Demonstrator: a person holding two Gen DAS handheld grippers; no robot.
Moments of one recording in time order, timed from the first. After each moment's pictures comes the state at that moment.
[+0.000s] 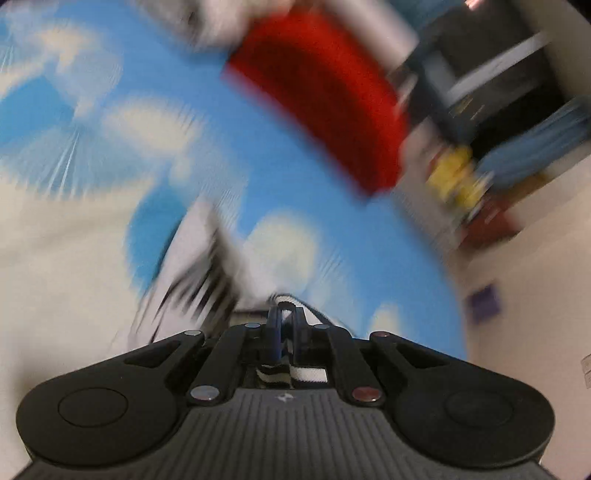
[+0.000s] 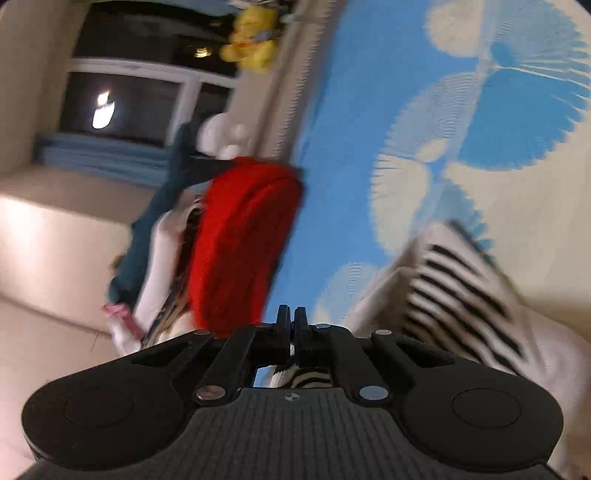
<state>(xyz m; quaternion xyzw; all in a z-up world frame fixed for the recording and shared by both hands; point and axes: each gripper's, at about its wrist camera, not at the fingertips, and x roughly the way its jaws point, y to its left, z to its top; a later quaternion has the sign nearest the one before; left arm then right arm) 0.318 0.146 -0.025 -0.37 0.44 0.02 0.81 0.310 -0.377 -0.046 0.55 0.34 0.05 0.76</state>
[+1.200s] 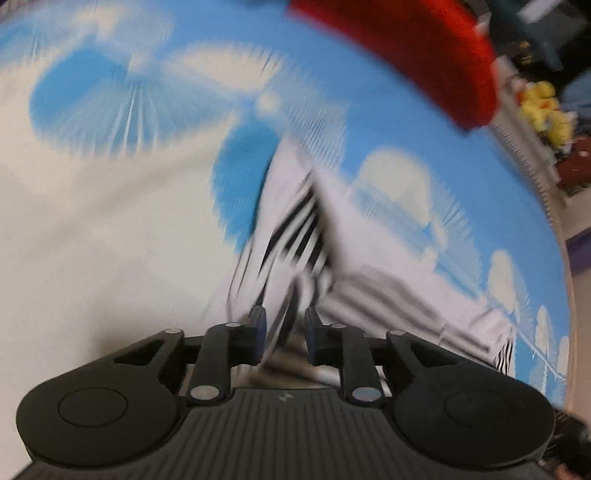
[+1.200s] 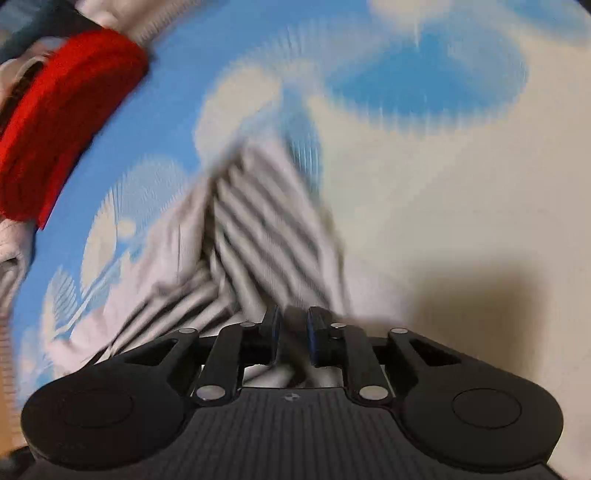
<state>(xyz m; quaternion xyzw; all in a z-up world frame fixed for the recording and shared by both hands) 0.336 0.132 -0.055 -0.26 0.50 0.10 0.82 0.330 -0.322 -0.049 0.24 0.48 -0.10 0.84</state>
